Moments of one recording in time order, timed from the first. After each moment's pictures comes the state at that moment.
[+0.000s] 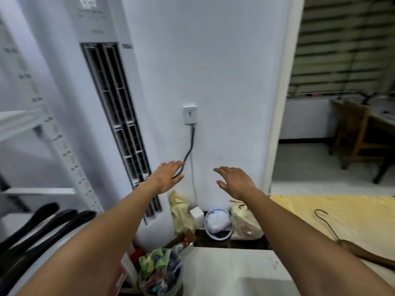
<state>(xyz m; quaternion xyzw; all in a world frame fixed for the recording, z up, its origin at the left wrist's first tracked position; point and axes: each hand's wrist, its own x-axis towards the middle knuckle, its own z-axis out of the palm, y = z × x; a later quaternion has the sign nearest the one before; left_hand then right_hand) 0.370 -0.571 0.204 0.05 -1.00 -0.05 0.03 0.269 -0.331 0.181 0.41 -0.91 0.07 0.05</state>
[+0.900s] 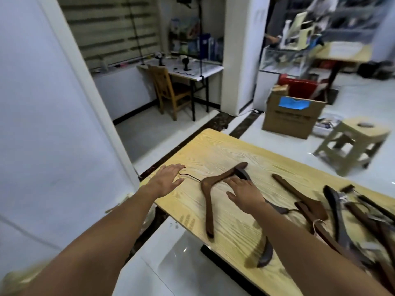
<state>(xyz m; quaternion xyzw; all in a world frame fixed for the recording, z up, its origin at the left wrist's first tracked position) 0.157 -0.234 0.091 -0.43 -0.90 -0.06 -0.08 0.335 -0.011 0.071 -0.12 -0.99 0.08 -0.06</state>
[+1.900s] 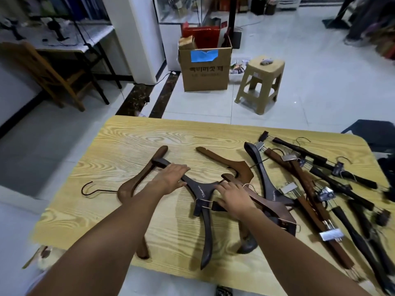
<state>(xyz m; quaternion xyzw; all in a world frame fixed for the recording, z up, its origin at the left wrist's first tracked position) 0.226 0.050 -0.012 -0.65 -0.74 0.07 -0.18 0.459 0.117 -0.025 -0.30 -0.94 0.11 -0.11</state>
